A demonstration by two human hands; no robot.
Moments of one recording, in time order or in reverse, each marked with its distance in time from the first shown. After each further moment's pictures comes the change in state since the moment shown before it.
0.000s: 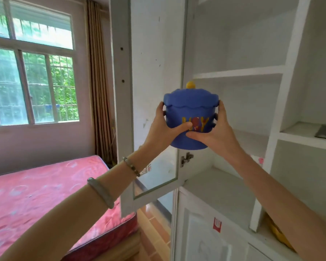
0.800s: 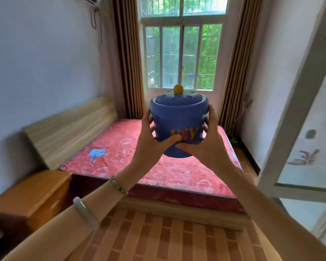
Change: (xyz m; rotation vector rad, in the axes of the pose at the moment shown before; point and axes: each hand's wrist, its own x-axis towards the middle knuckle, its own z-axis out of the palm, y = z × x) left_hand -0.253 0.004 -0.299 0.404 0.694 -0.174; right_hand -0.126 -0.130 0.322 0.626 -0.591 -0.123
